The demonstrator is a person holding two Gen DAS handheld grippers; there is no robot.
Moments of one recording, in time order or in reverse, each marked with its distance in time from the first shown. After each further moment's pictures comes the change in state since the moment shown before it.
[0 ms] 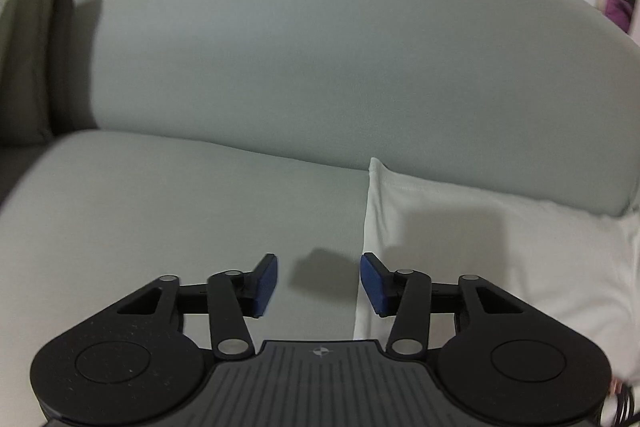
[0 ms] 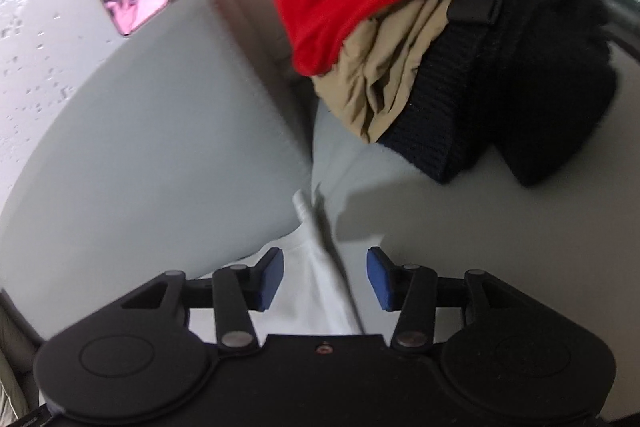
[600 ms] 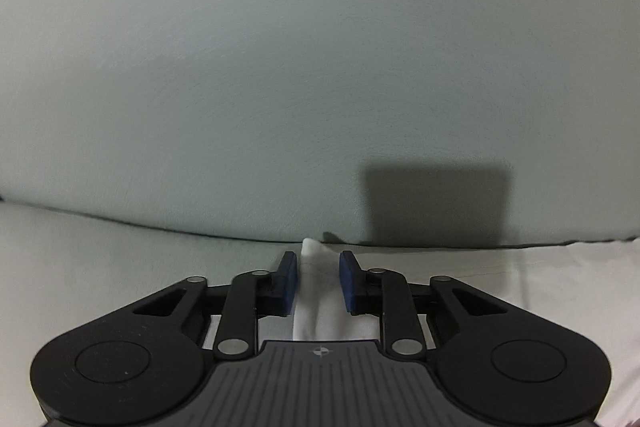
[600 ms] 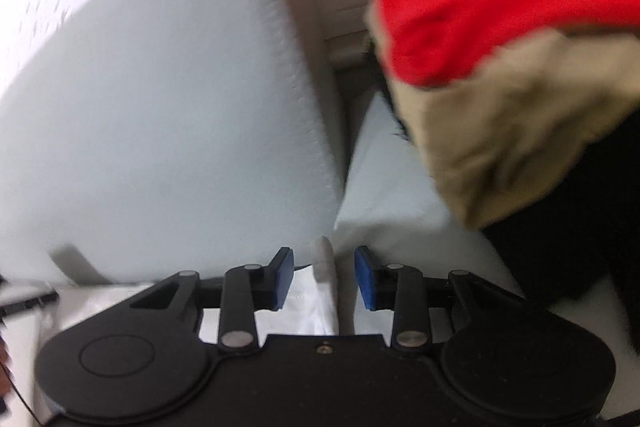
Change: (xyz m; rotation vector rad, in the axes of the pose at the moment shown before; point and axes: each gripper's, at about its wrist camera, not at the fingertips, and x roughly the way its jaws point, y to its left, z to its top) left arm 0.093 -0.062 0.045 0.161 0.016 -0.031; right arm 0.079 0.044 0.018 -0.336 0.047 -0.061
